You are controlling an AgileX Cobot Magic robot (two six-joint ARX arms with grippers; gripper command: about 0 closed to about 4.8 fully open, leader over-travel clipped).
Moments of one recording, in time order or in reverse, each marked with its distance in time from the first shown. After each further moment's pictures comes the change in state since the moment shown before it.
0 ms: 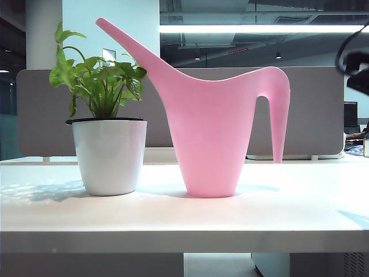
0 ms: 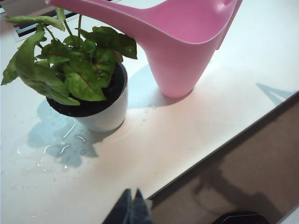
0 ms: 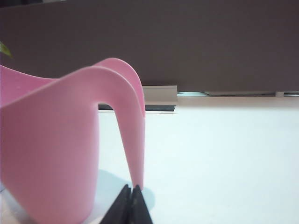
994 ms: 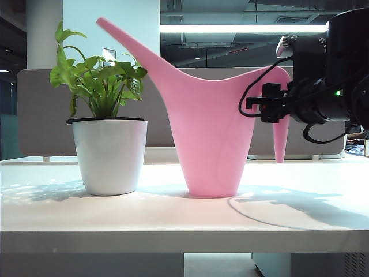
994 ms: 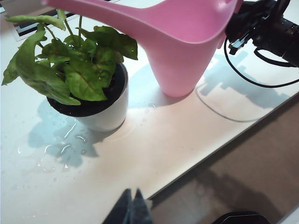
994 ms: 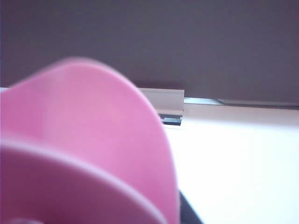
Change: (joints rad) left arm 0.000 0.000 0.000 0.000 0.000 0.000; right arm -0.007 0.836 0.582 0.231 0.011 -0.050
